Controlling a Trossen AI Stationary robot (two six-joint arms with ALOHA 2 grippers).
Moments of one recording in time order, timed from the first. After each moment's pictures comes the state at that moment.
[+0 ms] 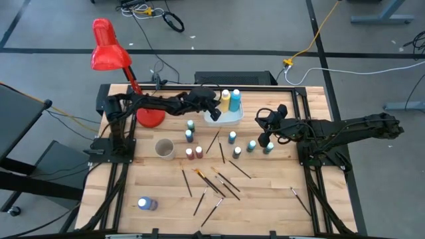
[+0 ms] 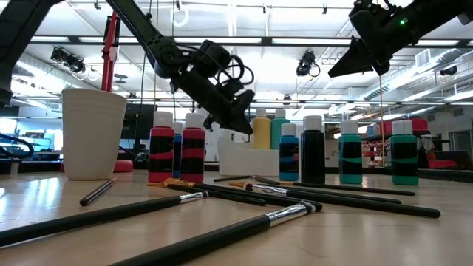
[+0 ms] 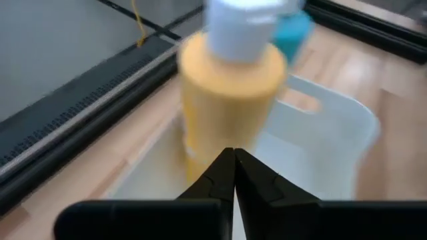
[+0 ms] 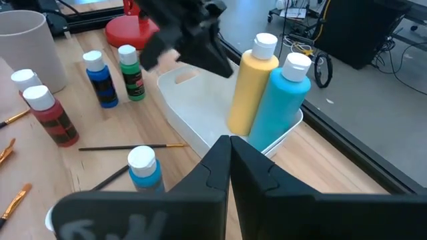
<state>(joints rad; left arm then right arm) 0.42 1.87 1.09 0.25 -0.08 -0.18 0.05 0.86 0.57 -0.21 0.61 0.23</state>
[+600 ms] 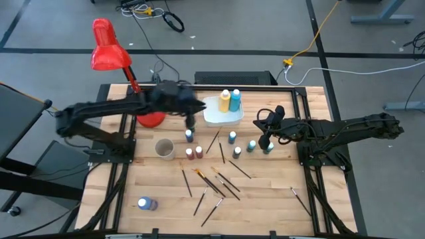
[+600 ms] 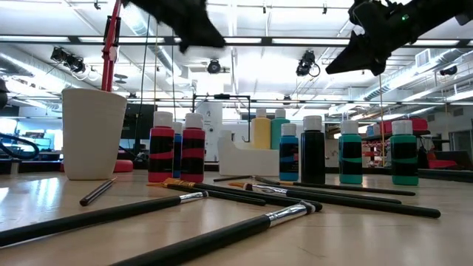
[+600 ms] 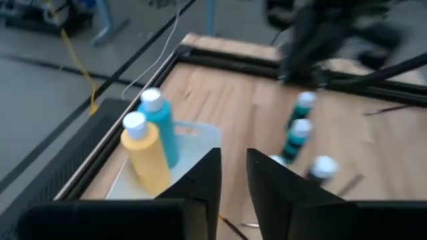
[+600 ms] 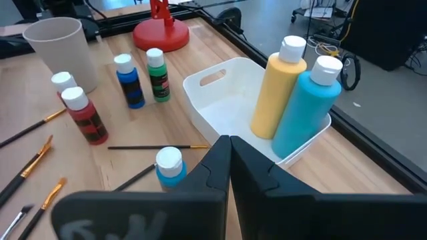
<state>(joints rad) 0.27 1.25 1.09 -0.24 0.01 -0.02 0.05 0.86 0.57 -0.17 0.52 0.23</state>
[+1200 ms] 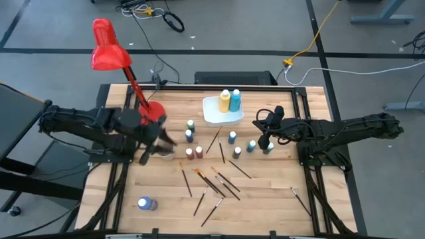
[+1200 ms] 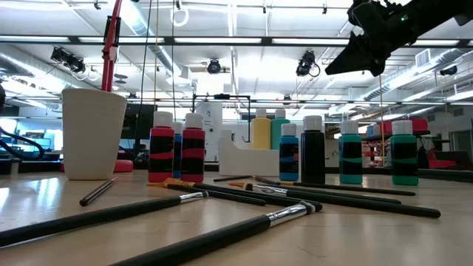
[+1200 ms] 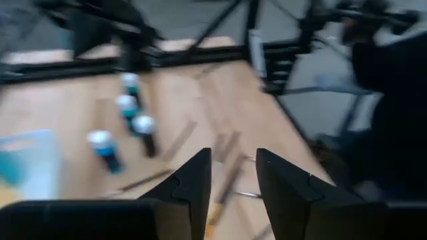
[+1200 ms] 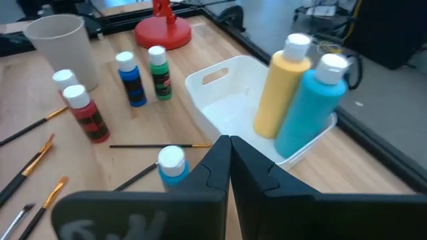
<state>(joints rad) -0.17 0.87 0.95 -0.46 0.13 -0.02 0.05 0.87 0.58 -0.17 0.51 0.23</state>
